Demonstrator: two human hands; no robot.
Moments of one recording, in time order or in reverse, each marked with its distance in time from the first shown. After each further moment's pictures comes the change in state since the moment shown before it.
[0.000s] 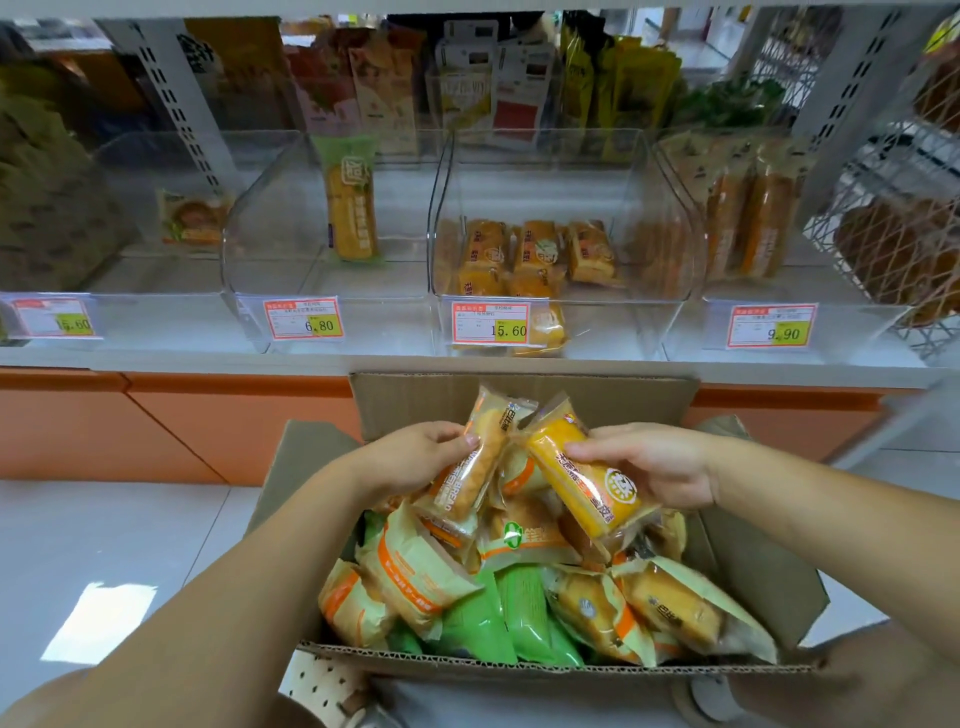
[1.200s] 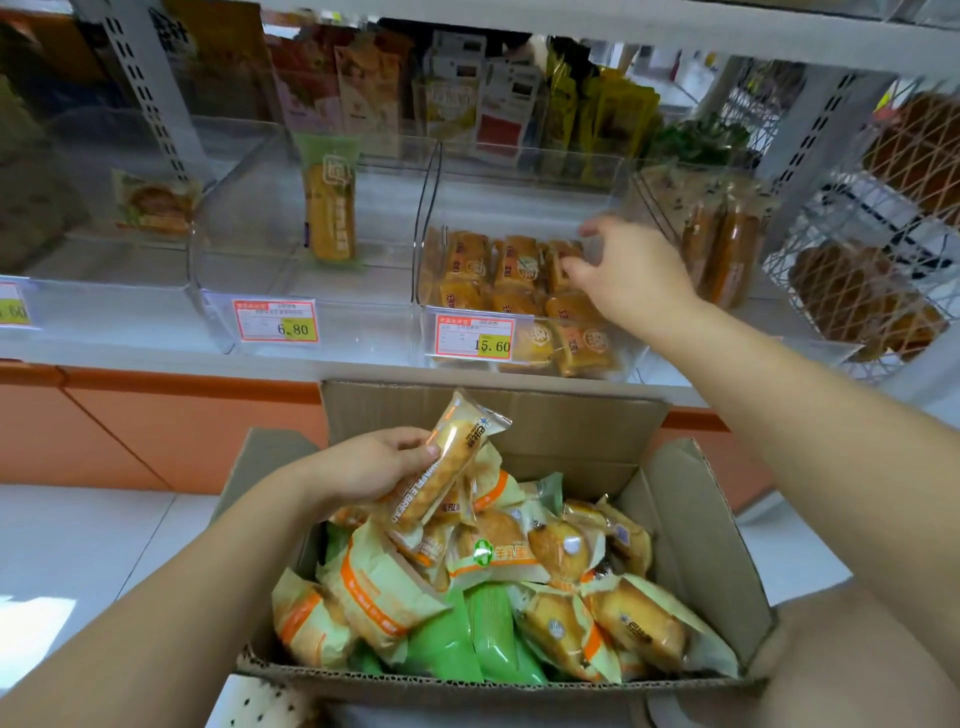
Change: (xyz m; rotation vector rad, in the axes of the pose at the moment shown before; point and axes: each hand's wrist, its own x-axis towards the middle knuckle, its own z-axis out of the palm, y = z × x) left_hand -0.005 0.001 -0.008 -0.221 -0.014 -0.002; right_hand -0.001 -0.137 -0.013 -1.076 1.140 -0.564
